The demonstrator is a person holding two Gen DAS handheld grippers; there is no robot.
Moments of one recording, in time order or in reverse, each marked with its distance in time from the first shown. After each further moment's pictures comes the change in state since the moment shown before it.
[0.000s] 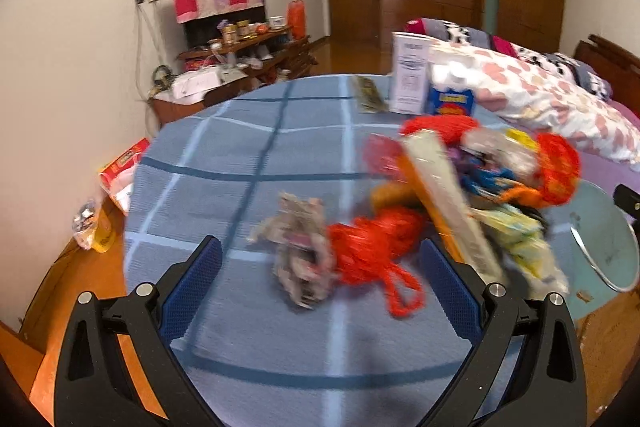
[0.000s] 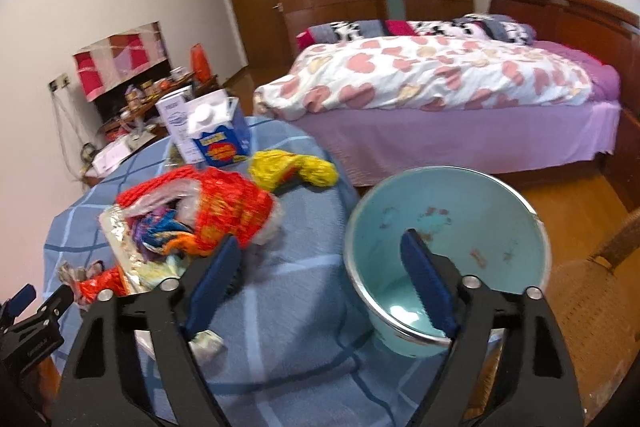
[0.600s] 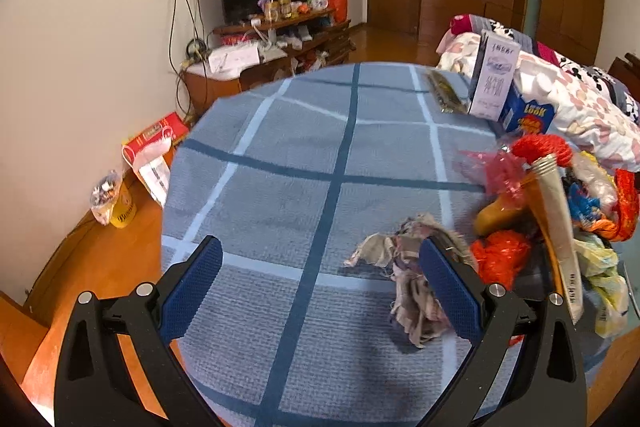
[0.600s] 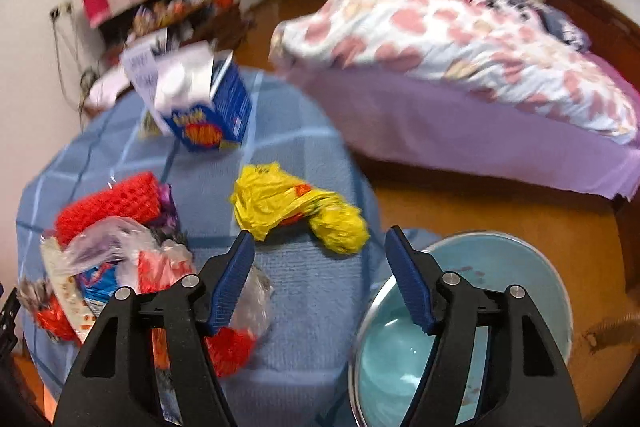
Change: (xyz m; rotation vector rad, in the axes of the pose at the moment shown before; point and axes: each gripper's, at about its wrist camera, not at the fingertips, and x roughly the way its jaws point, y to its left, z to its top) left arm 0.047 0.065 0.011 -0.082 0.079 0.070; right arm 0.131 0.015 0.074 -0.183 0.287 0.027
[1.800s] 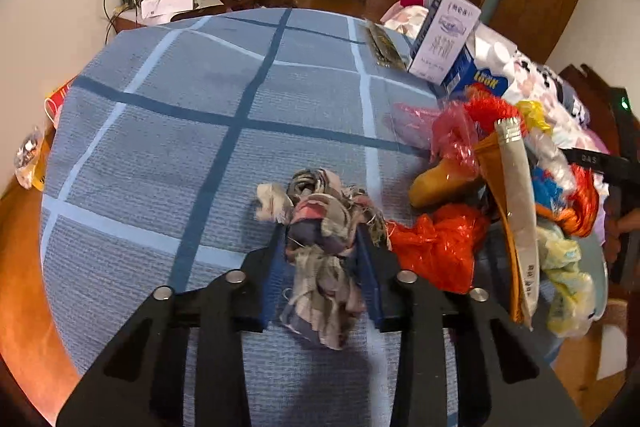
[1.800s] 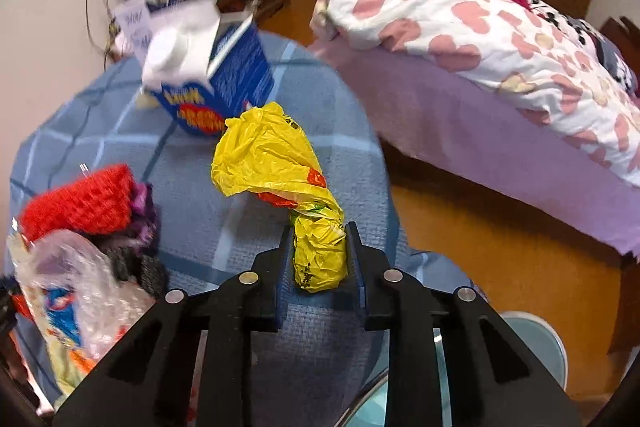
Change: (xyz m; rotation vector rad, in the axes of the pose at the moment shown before) left arm 0.039 -0.023 -0.010 -0.061 0.141 -0.292; right arm 0.050 -0.004 0.037 -0.147 0.065 0.072
